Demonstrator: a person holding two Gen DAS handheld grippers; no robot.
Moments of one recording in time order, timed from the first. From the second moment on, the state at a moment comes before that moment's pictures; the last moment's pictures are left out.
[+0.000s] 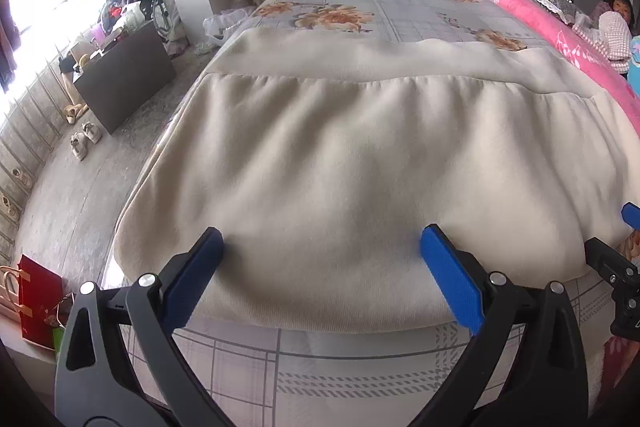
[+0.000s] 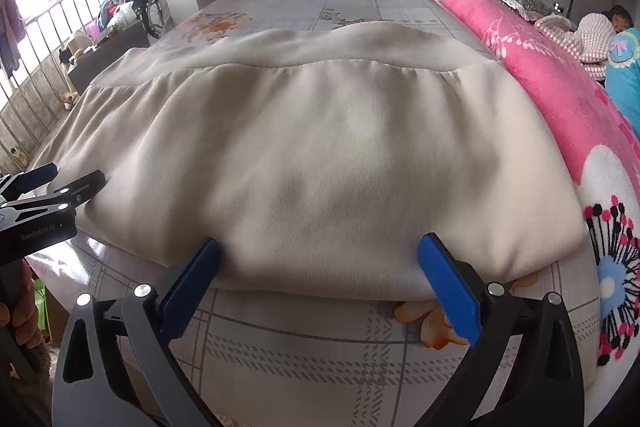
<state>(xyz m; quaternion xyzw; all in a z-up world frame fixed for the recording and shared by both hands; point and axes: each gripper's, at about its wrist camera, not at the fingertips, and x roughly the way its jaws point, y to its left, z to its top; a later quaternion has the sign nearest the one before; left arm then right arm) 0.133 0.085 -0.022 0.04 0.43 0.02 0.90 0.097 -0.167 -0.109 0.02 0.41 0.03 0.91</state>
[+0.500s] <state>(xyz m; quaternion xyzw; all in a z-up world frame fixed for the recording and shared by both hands) 0.140 0.085 -0.021 0.03 0.45 0.02 0.89 0.102 -0.165 -0.108 0.01 0.43 0.02 0.90</state>
